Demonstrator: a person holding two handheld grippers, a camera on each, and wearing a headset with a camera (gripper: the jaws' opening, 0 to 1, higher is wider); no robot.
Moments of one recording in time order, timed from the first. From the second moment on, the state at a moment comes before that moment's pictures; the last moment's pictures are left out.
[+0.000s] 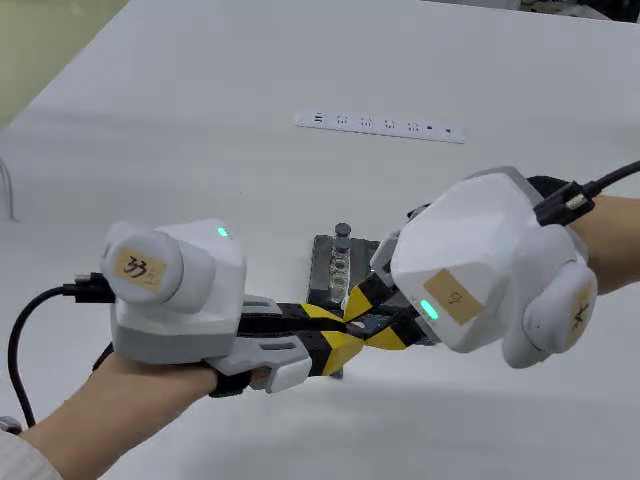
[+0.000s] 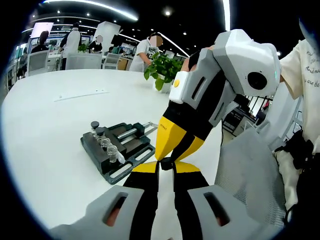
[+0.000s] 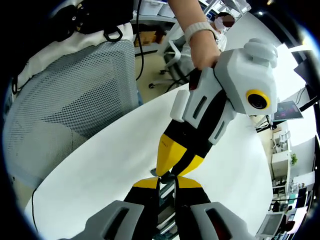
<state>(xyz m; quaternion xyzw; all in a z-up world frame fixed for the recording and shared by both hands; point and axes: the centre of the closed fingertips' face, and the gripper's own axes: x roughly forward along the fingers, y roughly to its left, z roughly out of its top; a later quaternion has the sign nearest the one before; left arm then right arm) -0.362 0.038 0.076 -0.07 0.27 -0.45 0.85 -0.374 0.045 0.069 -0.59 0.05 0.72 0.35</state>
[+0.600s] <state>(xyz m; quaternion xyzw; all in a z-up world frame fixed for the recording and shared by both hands) -0.362 0.039 0.074 -0.14 0.29 -0.45 0.83 -0.376 0.043 0.072 -0.63 0.01 0.71 0.31</state>
